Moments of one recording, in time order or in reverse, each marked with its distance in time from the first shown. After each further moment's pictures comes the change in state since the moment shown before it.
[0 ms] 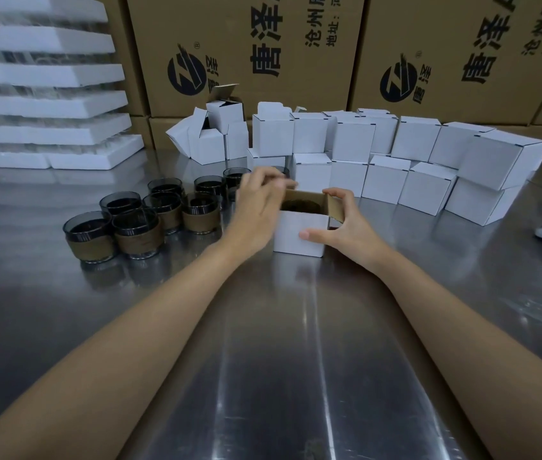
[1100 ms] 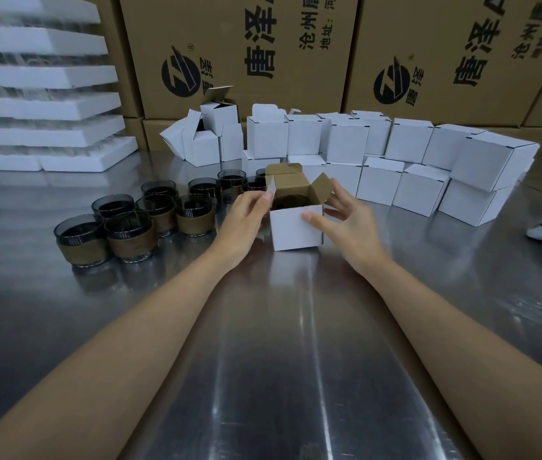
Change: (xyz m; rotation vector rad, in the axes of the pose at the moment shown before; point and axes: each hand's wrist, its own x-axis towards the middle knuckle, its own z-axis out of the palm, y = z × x) left_hand -0.007 -0.022 0.004 -0.343 -0.078 -0.371; right_hand -0.002 -0.009 0.005 0.022 0.216 -0.116
